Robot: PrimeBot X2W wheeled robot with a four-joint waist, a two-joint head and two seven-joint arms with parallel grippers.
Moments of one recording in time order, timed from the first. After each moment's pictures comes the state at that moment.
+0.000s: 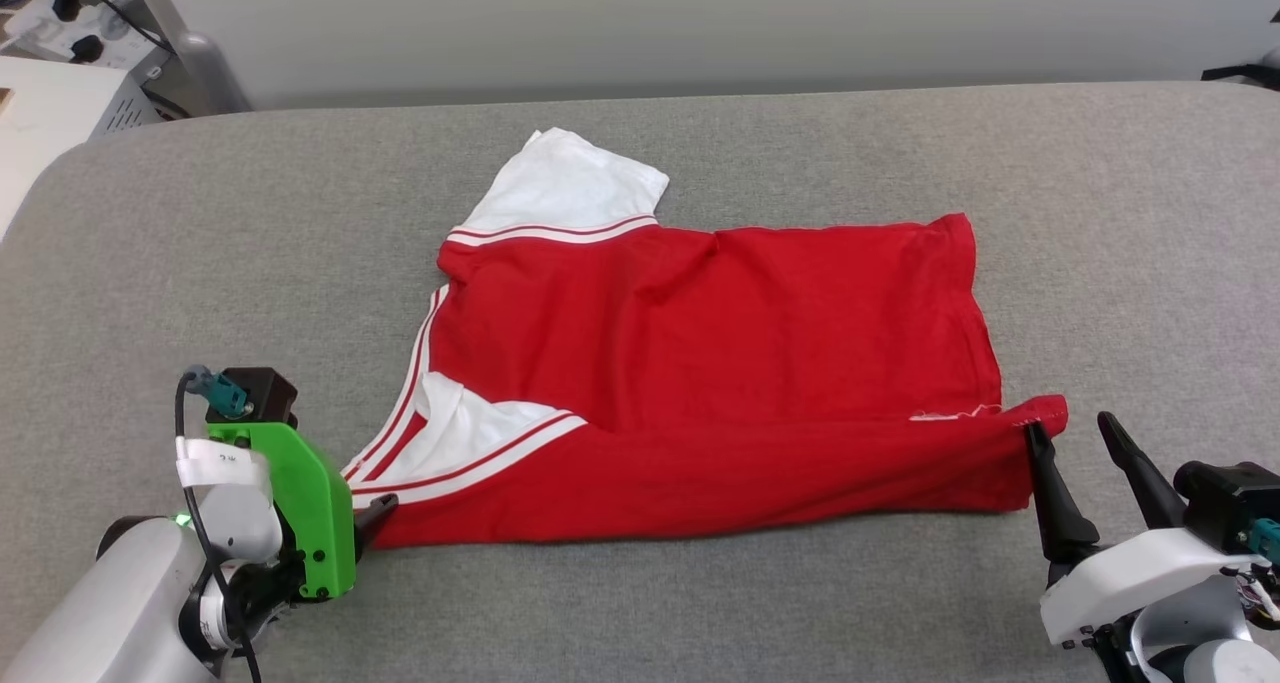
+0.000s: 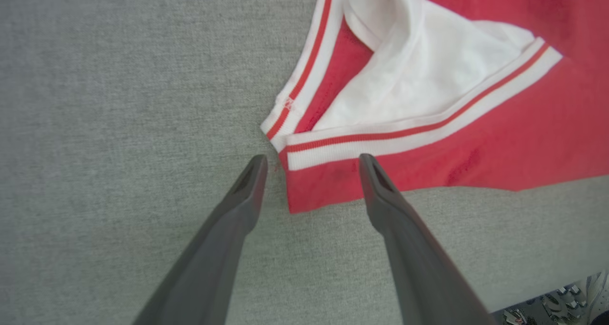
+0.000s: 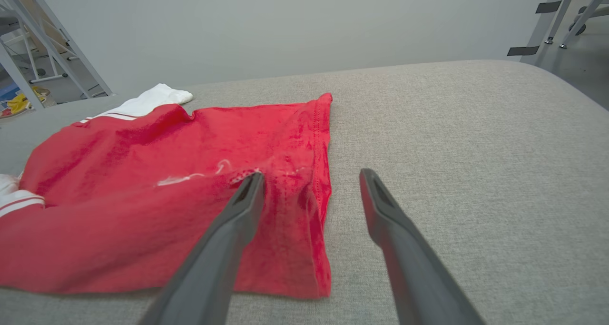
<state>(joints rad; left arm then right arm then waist) -0.34 0.62 -0.51 0.25 -0.92 0.08 0.60 0.01 -0.13 -0.03 0.04 0.27 0.13 -0.04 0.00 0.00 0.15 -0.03</state>
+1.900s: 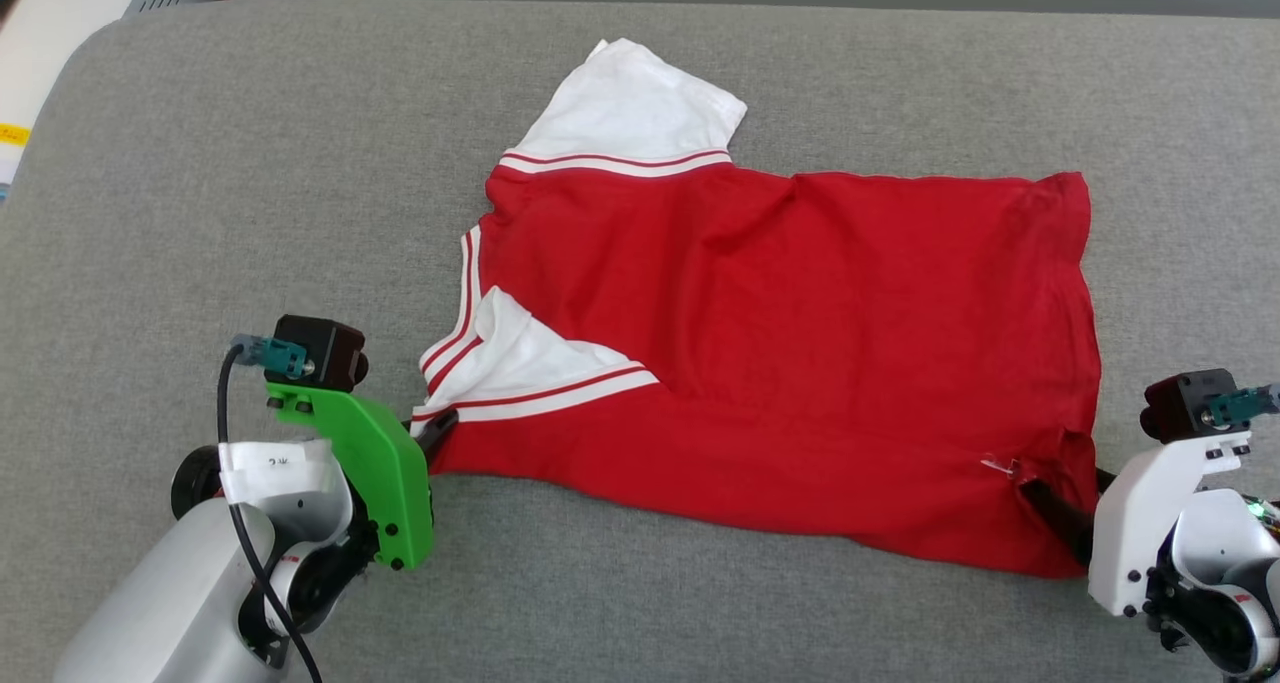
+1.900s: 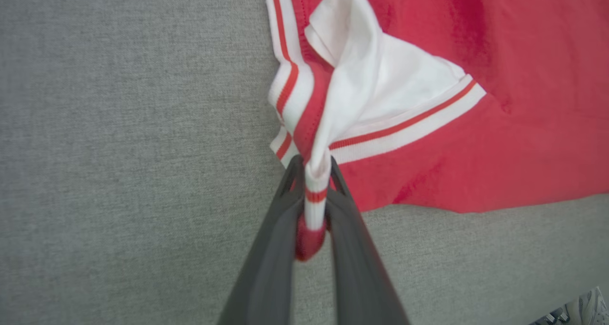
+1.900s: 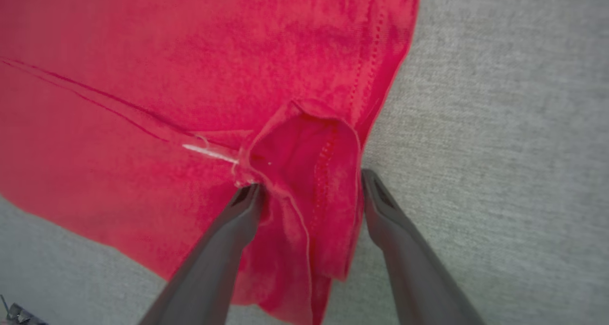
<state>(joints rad) -0.35 0.58 -0.53 0.03 -0.87 0.12 0.48 -0.12 -0.36 0.12 0.12 0.52 0.13 0.66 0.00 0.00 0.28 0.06</state>
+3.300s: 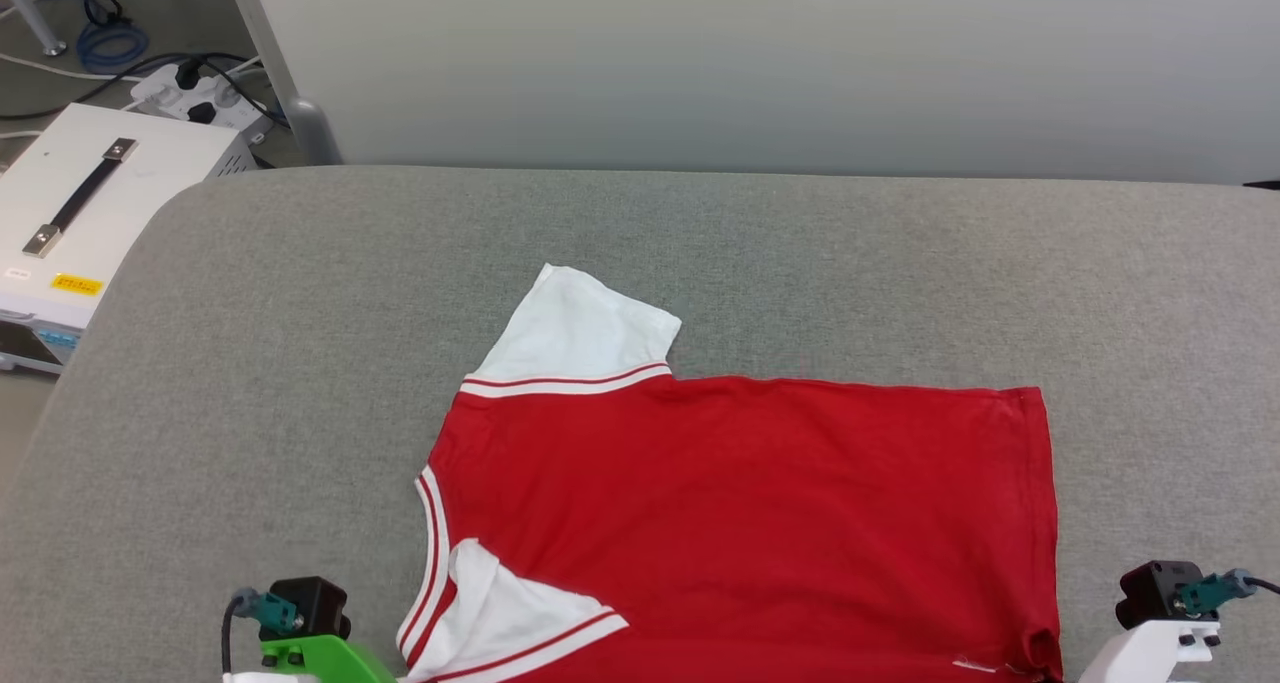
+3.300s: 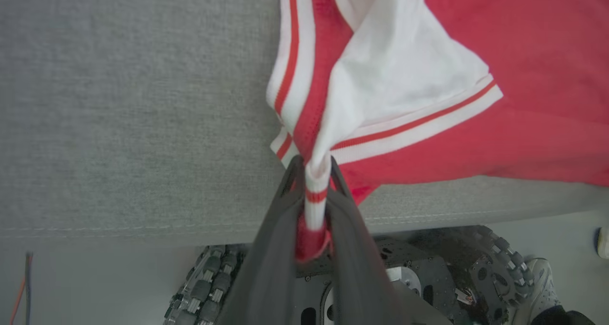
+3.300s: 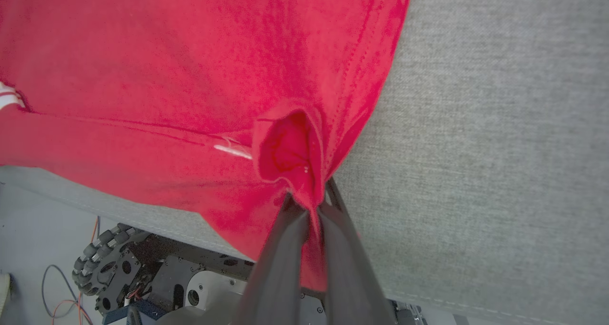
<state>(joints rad) 0.05 0.60 -0.53 0.00 -0.98 0.23 0.44 0.17 -0.24 0.01 0.02 0.53 0.13 0.72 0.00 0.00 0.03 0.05</state>
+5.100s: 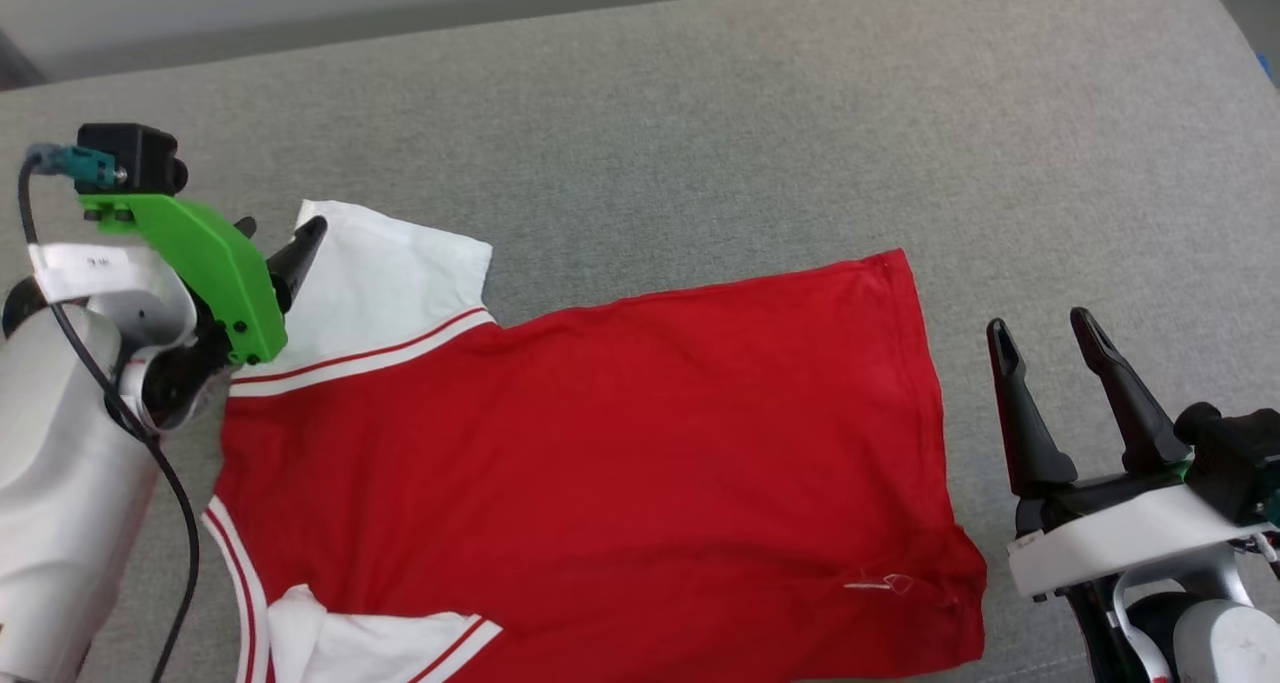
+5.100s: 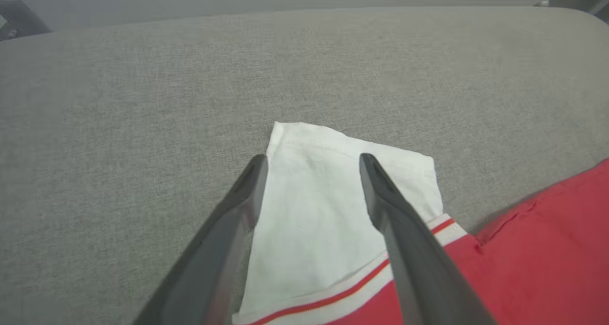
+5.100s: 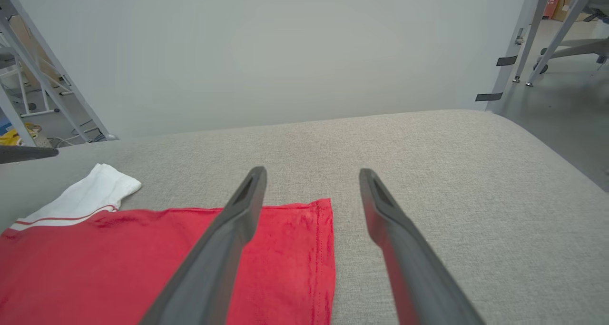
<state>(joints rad) -0.71 0.58 -0.46 0.49 -0.88 -0.07 0.36 -0.01 -0.08 0.05 -0.26 0.26 0.13 0.00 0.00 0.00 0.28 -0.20</state>
